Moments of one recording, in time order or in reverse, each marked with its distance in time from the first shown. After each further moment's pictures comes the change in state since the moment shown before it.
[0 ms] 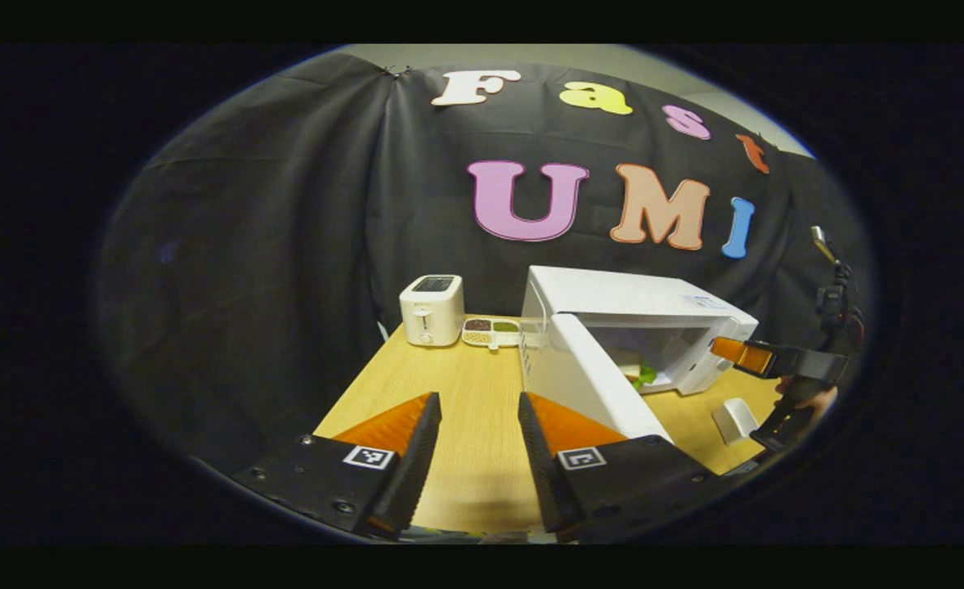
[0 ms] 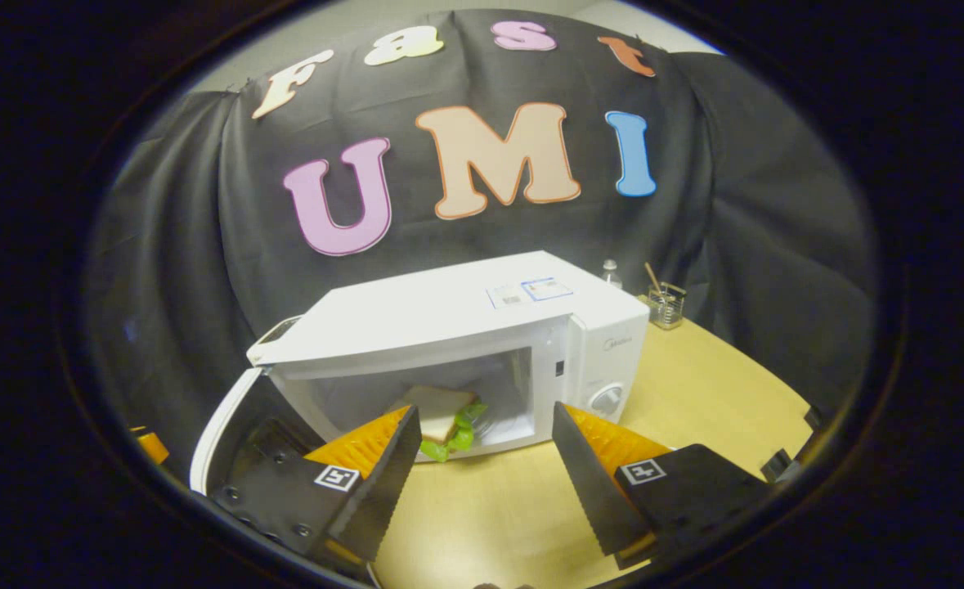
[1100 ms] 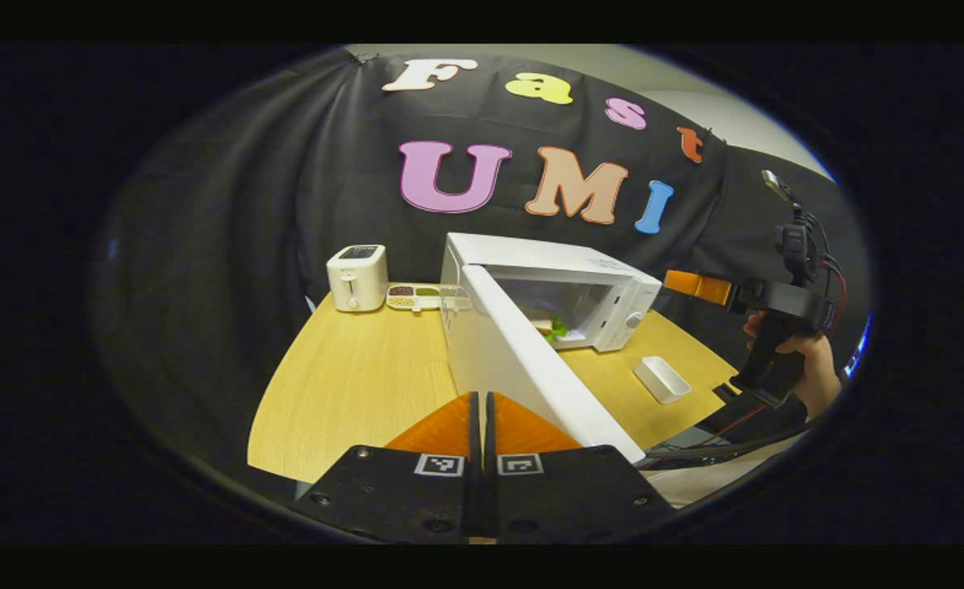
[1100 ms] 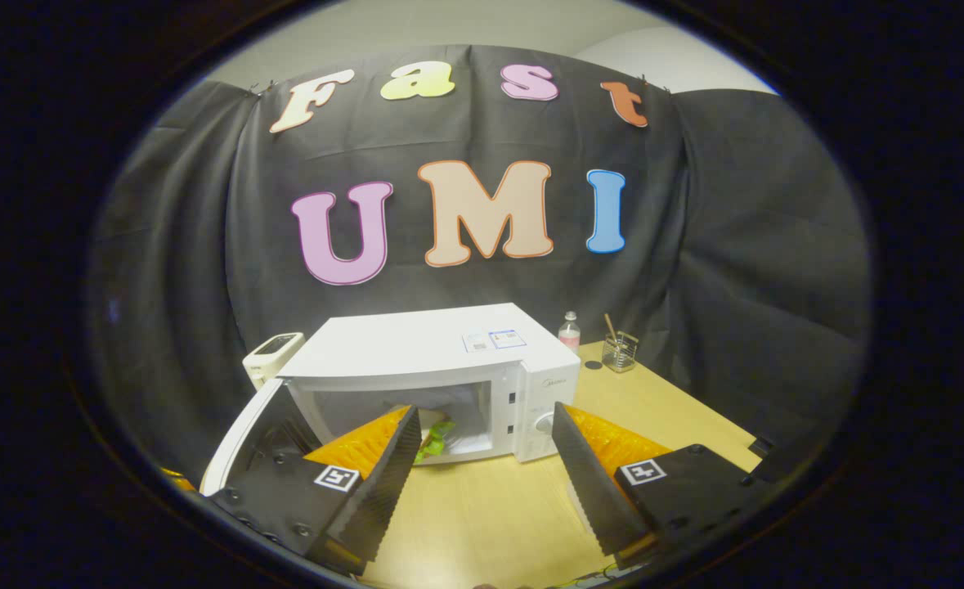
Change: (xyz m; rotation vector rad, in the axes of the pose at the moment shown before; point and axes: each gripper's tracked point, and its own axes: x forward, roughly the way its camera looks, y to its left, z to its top) left arm -0.064 -0.048 -0.054 0.010 0.109 -0.287; right arm -0.080 -0.023 0.042 -0.081 -0.131 -0.081
